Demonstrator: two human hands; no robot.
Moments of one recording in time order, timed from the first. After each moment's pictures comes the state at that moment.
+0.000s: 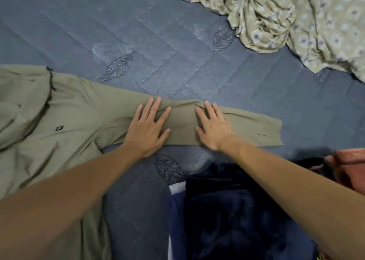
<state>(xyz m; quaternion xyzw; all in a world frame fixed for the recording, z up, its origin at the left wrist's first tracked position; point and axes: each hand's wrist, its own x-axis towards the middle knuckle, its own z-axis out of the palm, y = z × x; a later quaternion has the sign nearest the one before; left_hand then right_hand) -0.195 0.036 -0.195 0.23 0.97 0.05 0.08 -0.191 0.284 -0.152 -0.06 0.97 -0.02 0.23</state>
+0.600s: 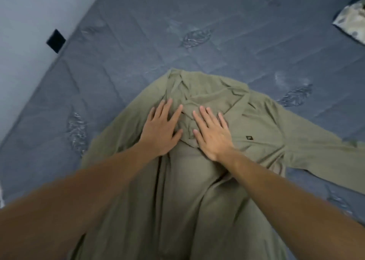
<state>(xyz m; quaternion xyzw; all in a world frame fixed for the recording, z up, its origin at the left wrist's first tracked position) -0.128 -0.439 -0.168 0.01 0.99 0.06 0.10 -0.178 -0.233 -0.184 -0.29 0.95 -0.09 0.12</state>
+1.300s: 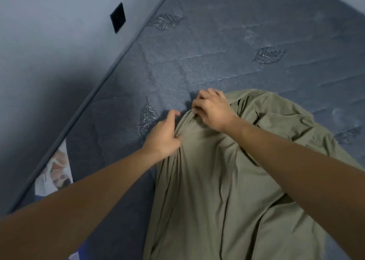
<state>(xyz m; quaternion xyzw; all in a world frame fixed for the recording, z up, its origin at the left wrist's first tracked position) -0.048 -0.644 -0.162 -0.19 0.87 0.43 0.10 -0.212 -0.503 -0.142 -0.47 0.87 -0.05 0.11</state>
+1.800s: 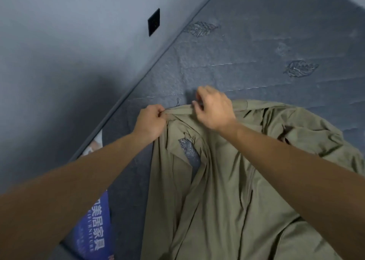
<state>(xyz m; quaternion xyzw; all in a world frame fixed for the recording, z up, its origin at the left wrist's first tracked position) -0.017 -0.751 -0.167 -0.38 0.80 0.46 0.04 -0.163 -0.594 -0.128 -0.43 0.90 -0.10 0.04</state>
